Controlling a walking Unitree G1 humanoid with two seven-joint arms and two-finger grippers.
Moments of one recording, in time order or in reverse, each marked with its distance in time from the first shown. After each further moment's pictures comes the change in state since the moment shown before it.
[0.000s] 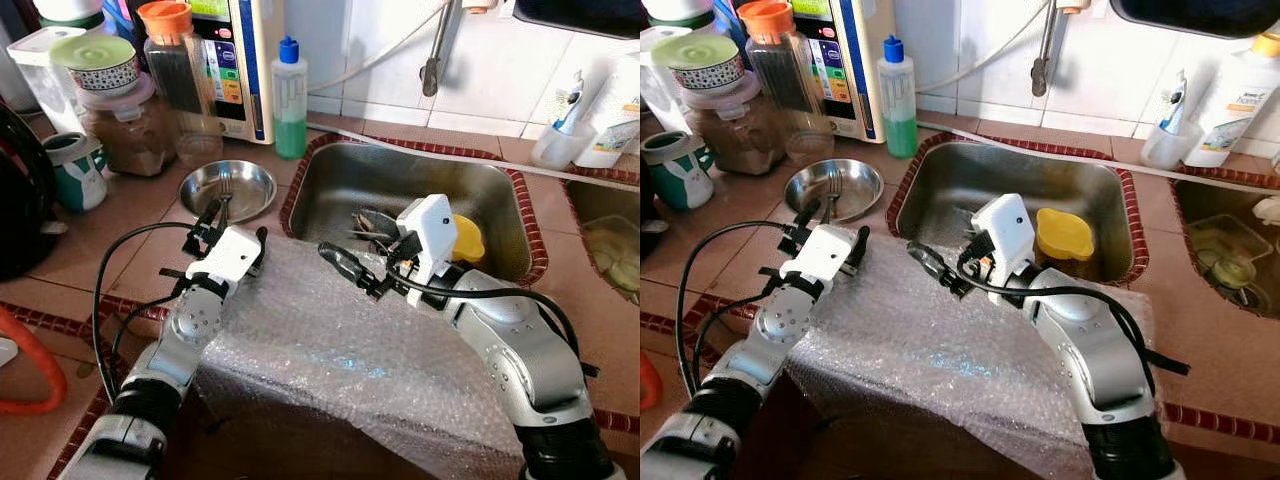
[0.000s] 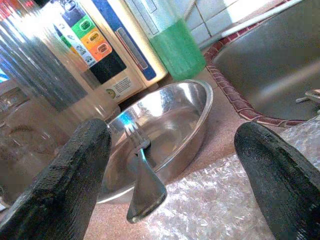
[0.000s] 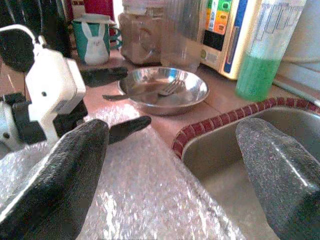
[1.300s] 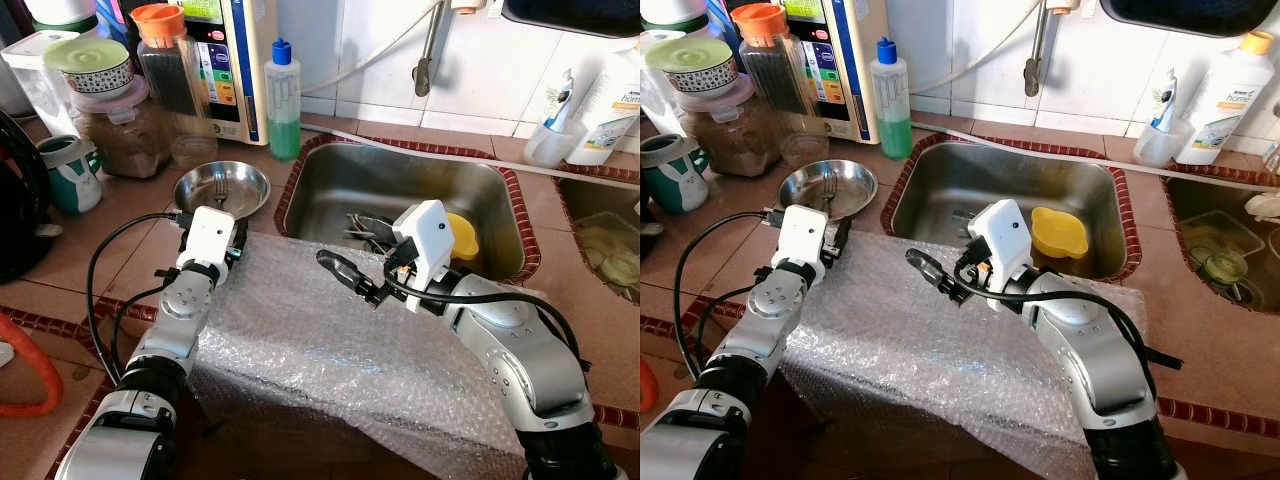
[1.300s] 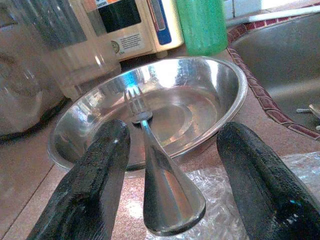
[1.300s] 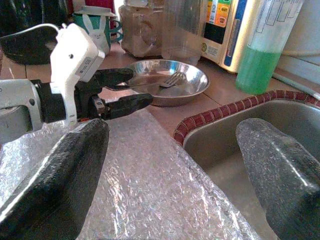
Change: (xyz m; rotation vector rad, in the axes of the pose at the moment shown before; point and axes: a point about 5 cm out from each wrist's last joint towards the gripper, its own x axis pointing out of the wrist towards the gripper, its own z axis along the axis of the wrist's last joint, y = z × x) left arm 0.014 0.015 -0.011 -0.294 0.154 0.054; right arm -0.001 0.004 -0.002 -0.005 0.023 0.012
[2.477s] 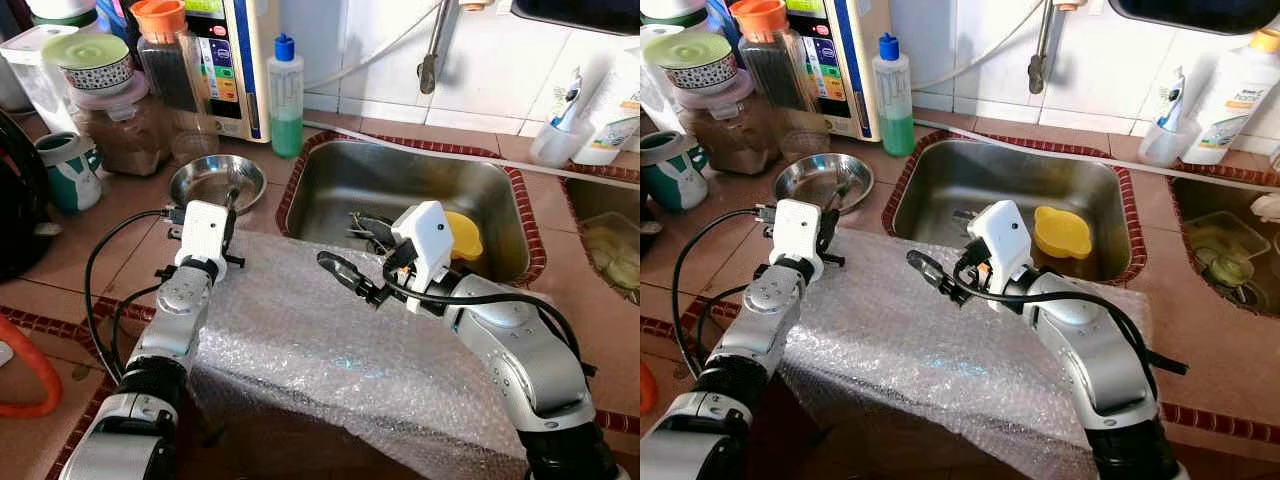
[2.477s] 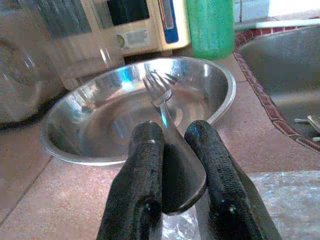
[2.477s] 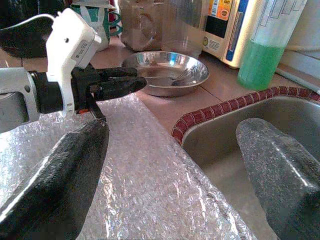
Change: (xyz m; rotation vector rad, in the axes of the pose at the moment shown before) left arm -0.001 0.001 0.008 -0.065 -0.014 0.011; right arm -0.001 -0.001 -0.001 -0.014 0.012 0.000
